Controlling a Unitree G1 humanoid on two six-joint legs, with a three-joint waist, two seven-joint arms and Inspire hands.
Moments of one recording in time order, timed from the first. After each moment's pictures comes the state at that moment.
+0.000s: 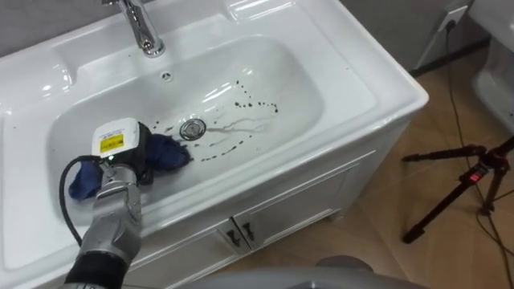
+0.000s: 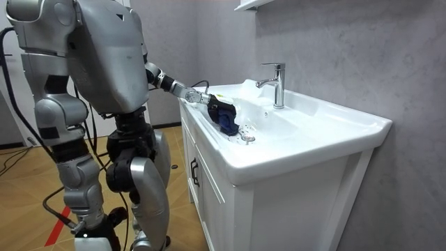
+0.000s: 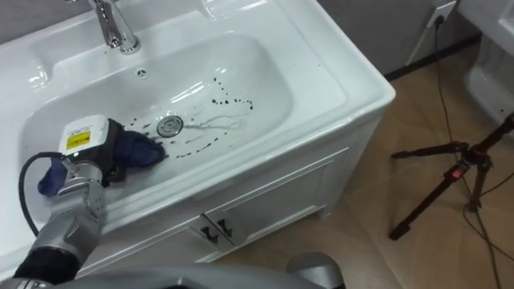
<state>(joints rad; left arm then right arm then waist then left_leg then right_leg) 0.04 0.29 -0.10 0.52 1.10 0.23 0.17 0.12 -0.27 -0.02 1.28 -0.05 0.18 0.09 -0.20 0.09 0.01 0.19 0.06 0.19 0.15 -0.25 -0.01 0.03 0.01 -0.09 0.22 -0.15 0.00</state>
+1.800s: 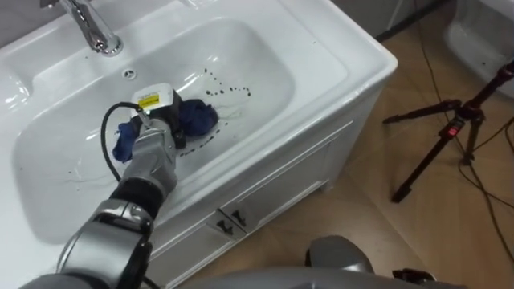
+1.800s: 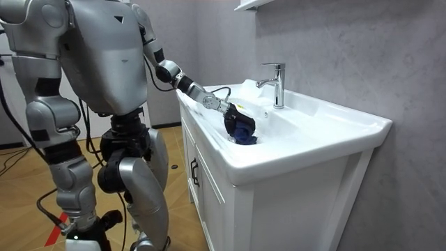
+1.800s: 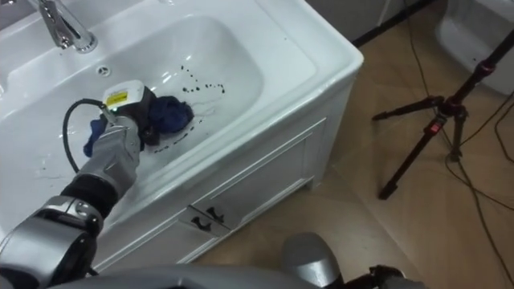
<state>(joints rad) -0.41 0.18 -0.25 0.90 0.86 0.29 0.16 0.01 -0.27 0.06 1.27 -0.01 0.20 0.02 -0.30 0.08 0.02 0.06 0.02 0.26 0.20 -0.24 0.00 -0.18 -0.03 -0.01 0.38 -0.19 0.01</state>
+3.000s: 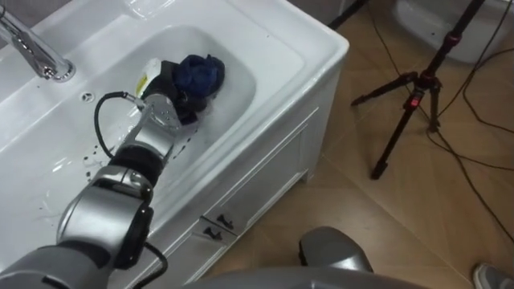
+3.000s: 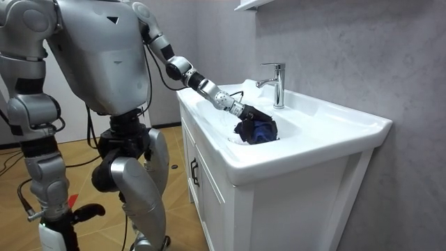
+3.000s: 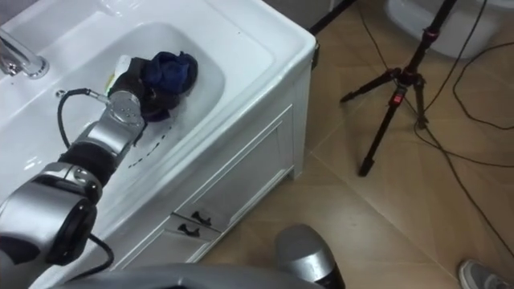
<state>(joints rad) -0.59 0.21 -0.22 0.97 0.27 0.21 0.26 0.18 -0.27 0.05 1.20 0.03 0.19 0.00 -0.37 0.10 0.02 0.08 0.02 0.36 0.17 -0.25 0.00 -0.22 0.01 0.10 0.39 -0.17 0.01</state>
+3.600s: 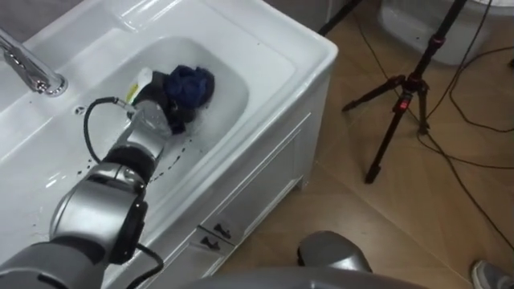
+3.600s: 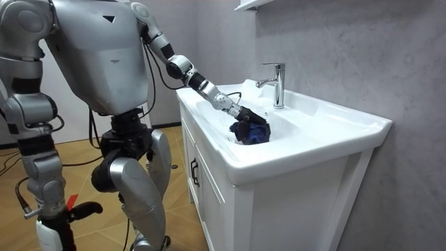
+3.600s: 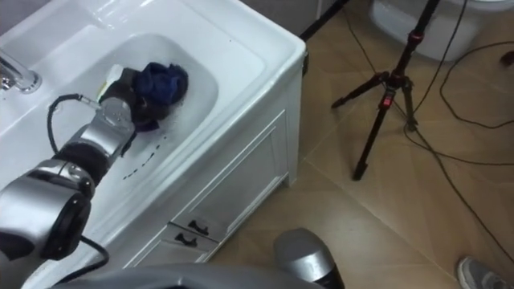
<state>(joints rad) -0.49 0.24 -0.16 1.14 0.33 0.18 0.23 0.22 -0.27 0.04 1.16 0.02 0.24 0.02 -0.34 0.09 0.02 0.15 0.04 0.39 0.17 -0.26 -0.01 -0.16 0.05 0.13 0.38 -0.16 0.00</state>
